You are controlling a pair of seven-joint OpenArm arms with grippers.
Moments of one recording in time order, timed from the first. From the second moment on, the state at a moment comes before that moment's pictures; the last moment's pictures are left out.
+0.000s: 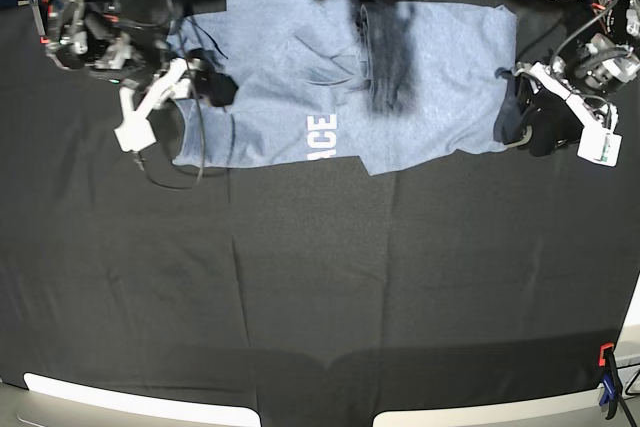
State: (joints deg) left arm 20.7 -13.9 -25.3 106.7 -43.5 -39.3 43.9; right arm -15.8 11.1 20.0 87.6 51.2 36.6 -62.8
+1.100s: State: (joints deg) left arm 21.2 -22.8 -47.9 106.7 -49.1 -39.3 45.2; right arm -5.7 -8.6 -23.2 104.9 23.6 22.3 -58.3
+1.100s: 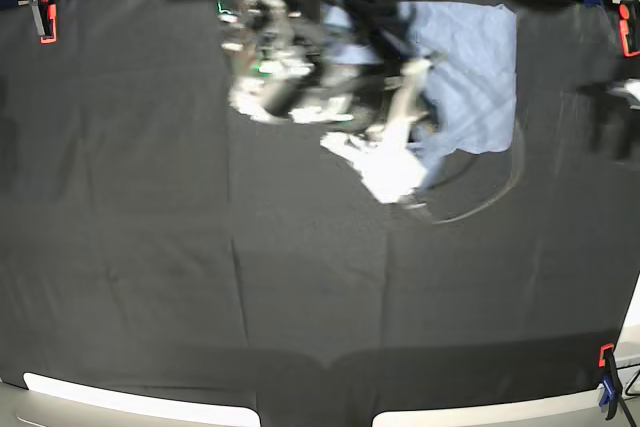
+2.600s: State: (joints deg) left arm 21.2 -23.9 -41.0 106.7 -53.0 -39.3 48.5; right arm 4.6 -8.5 -21.1 94.6 24.4 27.7 -57.9
